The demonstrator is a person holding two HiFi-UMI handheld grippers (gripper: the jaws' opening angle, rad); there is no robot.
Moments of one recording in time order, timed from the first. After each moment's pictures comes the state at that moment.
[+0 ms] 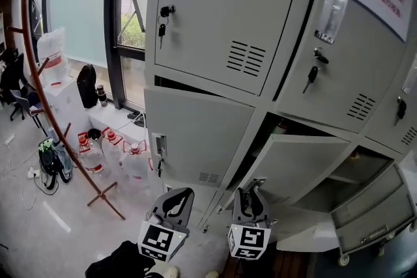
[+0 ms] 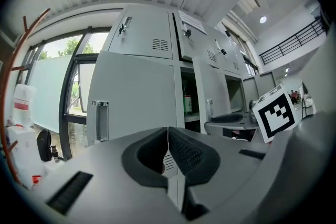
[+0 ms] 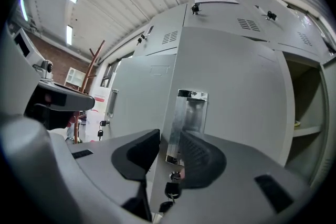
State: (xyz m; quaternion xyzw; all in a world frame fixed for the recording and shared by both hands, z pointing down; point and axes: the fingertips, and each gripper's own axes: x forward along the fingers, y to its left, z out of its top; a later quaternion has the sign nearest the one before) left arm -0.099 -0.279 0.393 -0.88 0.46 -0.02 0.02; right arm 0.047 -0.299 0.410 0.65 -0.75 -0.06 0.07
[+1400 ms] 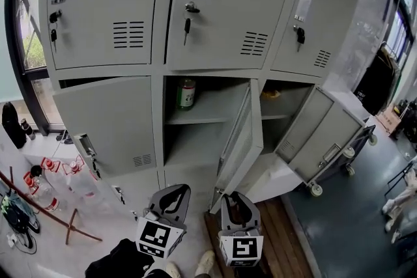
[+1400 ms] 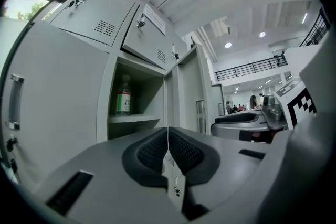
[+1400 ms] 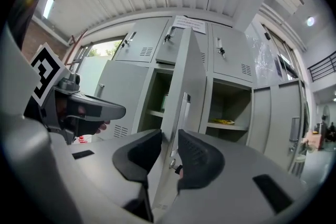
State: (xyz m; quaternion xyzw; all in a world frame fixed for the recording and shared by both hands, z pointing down) left arm 0.033 -0.190 0.405 -0.98 0.21 -0.02 0.01; right arm 0.114 -0.122 0.410 0.79 -0.61 -0.04 0.09
